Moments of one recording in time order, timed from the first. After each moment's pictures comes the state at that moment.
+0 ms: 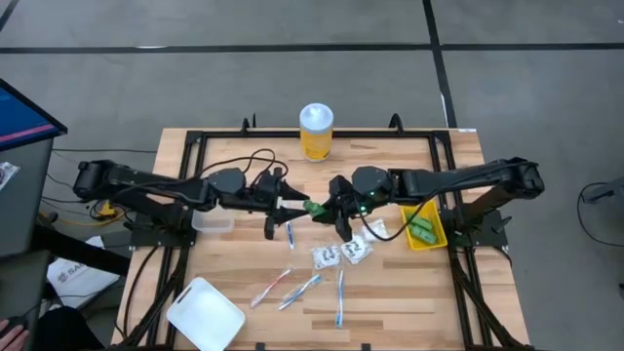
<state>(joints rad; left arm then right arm) -0.06 1.22 0.80 0.34 0.00 -0.21 0.07 1.46 1.19 -0.18 -0.10 0.41</state>
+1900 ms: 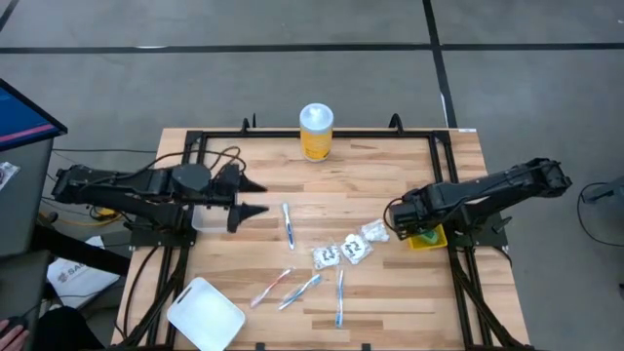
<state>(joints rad) -0.11 0.86 0.80 -0.31 -0.14 -0.34 0.16 1.22 0.82 -1.26 0.06 1.29</state>
